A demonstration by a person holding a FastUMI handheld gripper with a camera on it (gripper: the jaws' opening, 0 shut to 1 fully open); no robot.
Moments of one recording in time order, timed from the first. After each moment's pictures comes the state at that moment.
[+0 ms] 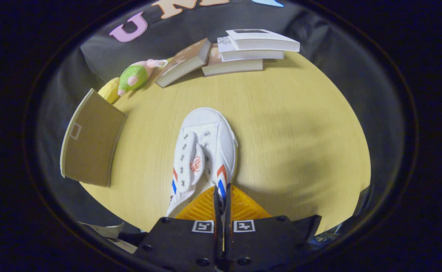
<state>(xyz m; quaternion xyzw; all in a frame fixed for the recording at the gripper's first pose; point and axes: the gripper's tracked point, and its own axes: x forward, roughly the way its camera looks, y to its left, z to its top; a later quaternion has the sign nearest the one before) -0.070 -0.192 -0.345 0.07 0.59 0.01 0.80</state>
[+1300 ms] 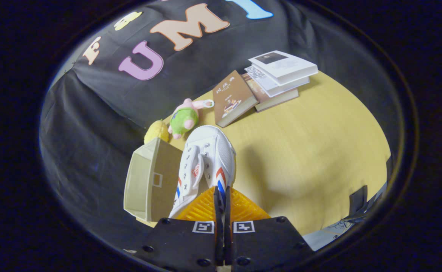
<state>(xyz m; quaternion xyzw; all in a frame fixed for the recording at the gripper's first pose) -0.027 -0.032 -0.214 0.22 0.50 0.04 0.83</state>
